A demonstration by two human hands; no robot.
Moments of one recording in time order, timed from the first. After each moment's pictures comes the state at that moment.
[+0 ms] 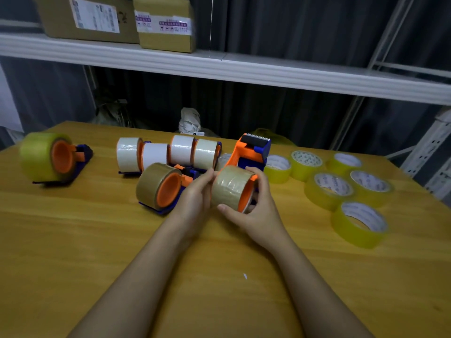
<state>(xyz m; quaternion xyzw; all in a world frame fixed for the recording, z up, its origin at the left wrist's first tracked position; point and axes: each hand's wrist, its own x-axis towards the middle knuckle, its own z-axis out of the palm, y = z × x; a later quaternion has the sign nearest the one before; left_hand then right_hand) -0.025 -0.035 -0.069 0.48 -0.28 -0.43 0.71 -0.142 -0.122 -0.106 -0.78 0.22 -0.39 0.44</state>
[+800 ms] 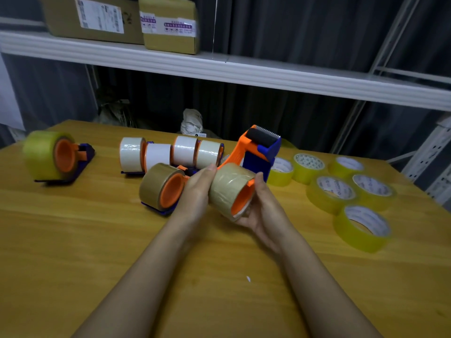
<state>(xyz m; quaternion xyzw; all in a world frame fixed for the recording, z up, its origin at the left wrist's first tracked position) -0.024 -0.031 -0.059 0.52 -0.34 -0.29 0.73 -0.138 -0.116 -0.080 -0.55 0.20 -0.26 0.77</state>
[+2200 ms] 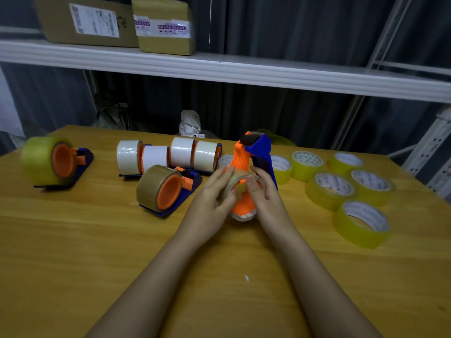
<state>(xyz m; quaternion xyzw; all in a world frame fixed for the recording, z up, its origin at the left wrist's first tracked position) -0.035 -0.035 -0.084 0.65 -0.53 -0.10 0.53 -0.146 -0.124 -0.084 -0.69 0.21 -0.38 0.58</state>
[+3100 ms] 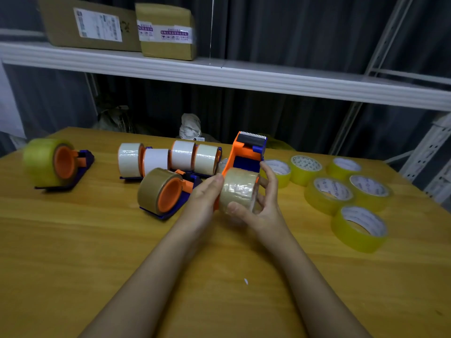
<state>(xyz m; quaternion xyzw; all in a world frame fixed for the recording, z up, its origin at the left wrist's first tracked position) -0.037 -0.028 -0.064 0.51 -0.35 -0.36 0.70 -0.150 -0.113 -0.089 -0.73 0.16 -0.40 0.53</state>
